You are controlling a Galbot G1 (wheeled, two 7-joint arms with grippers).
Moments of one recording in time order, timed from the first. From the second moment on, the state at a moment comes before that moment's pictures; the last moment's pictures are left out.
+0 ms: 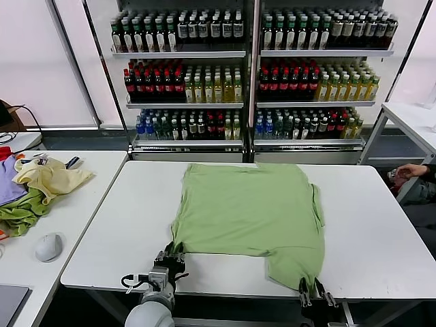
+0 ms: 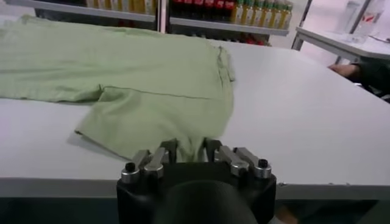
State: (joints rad) left arm 1.32 -1.29 -0.19 -1.93 -0.23 0.56 -0.39; right arm -1.77 1.33 0.48 2.15 0.15 -0.34 0.24
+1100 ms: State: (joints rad) left arm 1.11 -1.18 -0.18 -1.93 -0.37 0.37 -0.30; right arm -1.26 1.19 0.48 1.98 0.27 -0.31 0.21
